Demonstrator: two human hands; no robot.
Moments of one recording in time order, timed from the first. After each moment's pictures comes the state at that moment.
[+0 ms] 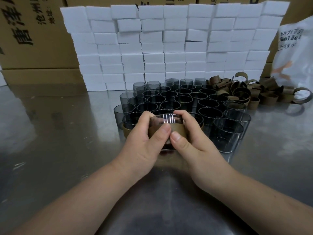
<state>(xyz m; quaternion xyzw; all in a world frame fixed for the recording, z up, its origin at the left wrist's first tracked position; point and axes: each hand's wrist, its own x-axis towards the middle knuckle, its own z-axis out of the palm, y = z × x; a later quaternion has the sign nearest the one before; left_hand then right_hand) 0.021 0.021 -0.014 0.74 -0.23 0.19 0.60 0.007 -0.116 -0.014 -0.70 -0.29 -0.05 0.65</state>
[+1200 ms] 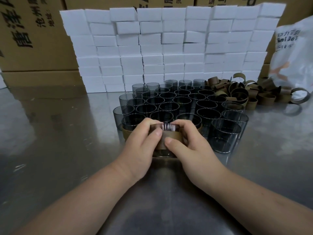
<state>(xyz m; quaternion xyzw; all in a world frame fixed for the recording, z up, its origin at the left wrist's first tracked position) 0.024 0.023 -0.020 0.76 -0.22 0.17 0.58 0.016 -0.112 -0.022 -0.76 -0.20 -0.09 0.61</state>
